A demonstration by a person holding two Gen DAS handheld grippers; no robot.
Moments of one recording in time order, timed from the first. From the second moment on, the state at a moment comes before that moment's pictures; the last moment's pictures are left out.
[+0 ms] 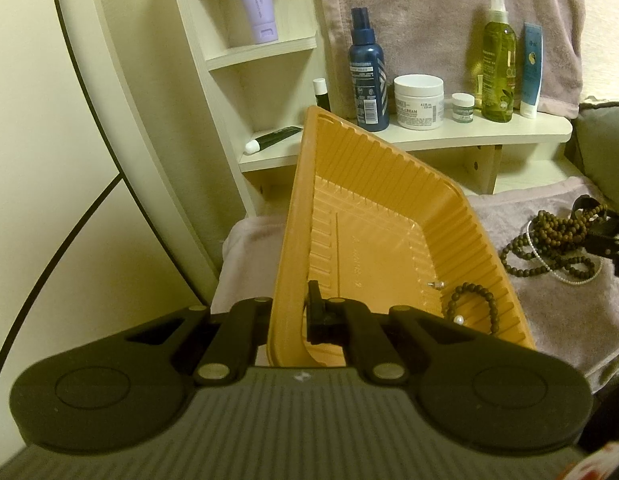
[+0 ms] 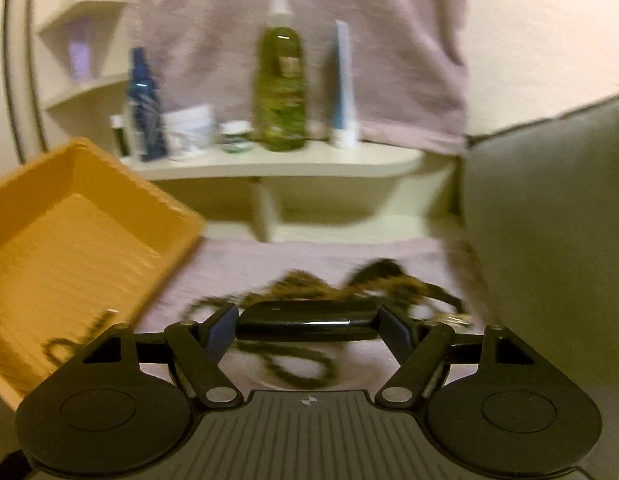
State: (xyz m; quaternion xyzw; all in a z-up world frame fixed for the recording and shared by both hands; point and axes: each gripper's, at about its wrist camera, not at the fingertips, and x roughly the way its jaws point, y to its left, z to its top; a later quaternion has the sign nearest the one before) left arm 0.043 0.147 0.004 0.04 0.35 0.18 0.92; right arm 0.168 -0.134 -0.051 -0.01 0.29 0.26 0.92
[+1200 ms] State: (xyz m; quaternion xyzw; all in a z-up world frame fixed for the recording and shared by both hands) left arm 0.043 0.147 0.007 0.04 0.35 0.17 0.92; right arm 0.133 -0.012 -0.046 -0.01 0.28 0.45 0.85
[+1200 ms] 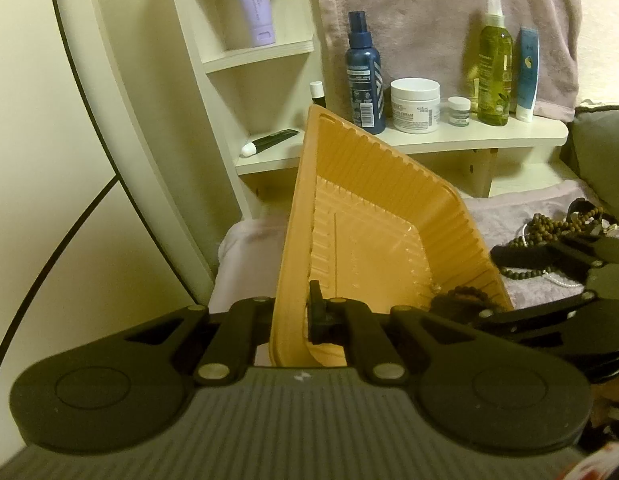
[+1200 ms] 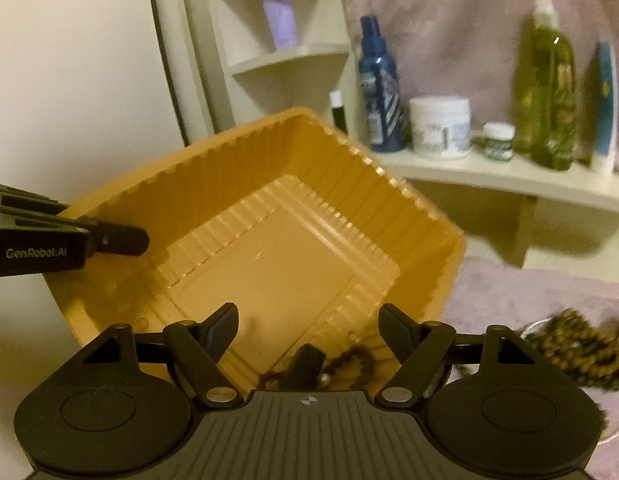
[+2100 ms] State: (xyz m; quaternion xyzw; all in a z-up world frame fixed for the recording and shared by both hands) left arm 0.042 0.145 0.007 0.04 0.35 0.17 0.92; right arm 0.162 -0.145 -0.082 -0.02 0.30 0.26 0.92
